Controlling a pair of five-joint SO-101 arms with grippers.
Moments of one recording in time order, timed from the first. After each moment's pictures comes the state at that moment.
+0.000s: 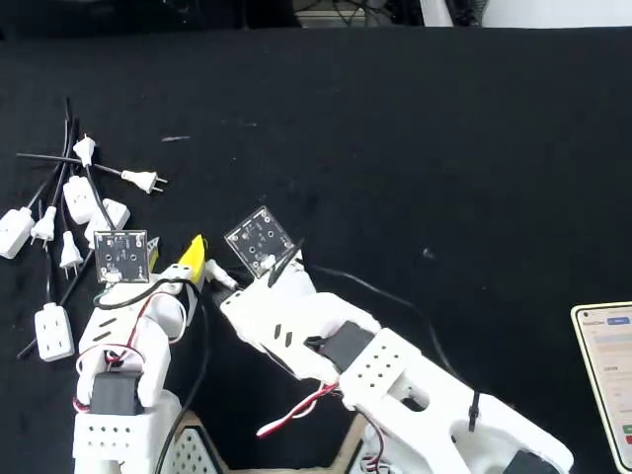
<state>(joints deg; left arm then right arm) -2.6 -104.7 93.3 44.4 0.7 -47.8 -44.1 72.3 15.9 -6.3</state>
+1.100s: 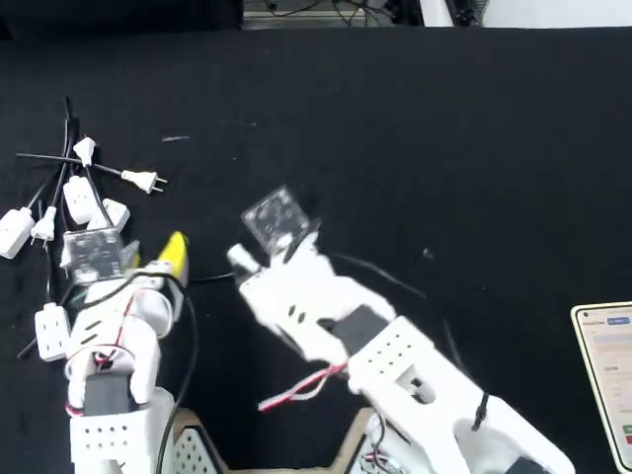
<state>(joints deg) -11.0 -104.1 91.5 44.9 6.7 -38.9 -44.2 66.2 28.4 -1.5</state>
